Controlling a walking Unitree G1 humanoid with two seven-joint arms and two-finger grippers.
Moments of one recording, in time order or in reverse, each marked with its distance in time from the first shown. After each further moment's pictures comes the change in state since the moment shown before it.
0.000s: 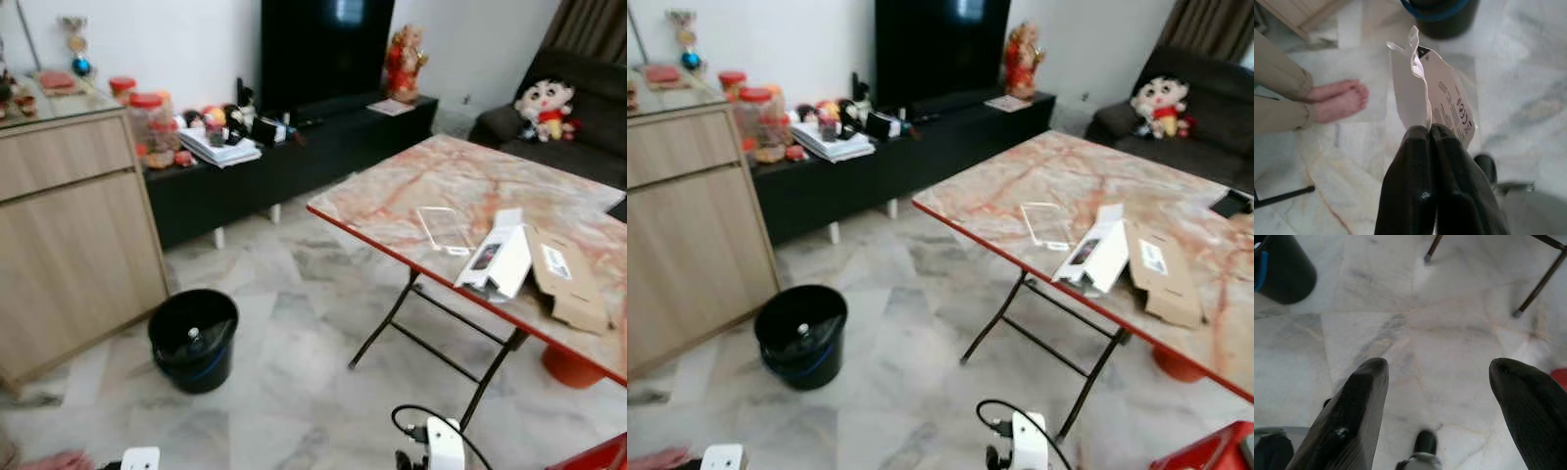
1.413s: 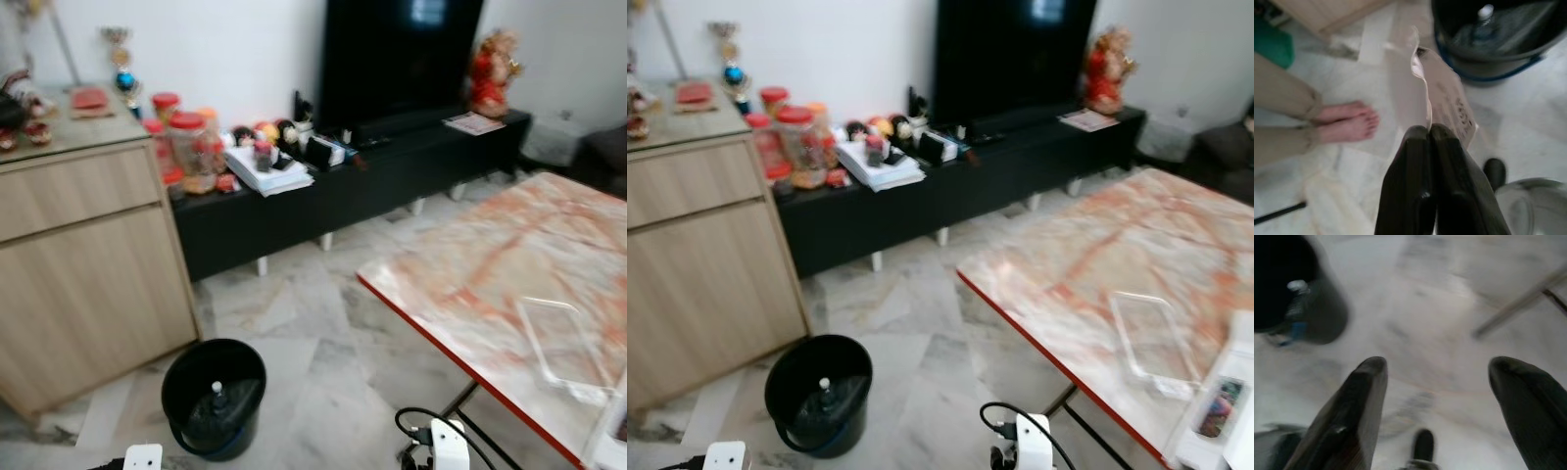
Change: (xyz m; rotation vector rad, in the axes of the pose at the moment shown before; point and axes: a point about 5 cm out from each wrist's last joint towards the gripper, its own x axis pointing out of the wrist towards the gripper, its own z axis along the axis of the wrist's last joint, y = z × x) left arm -0.003 0.012 -0.012 0.007 0.038 0.031; right arm 0.003 0.021 0.006 -0.027 -0.023 0.065
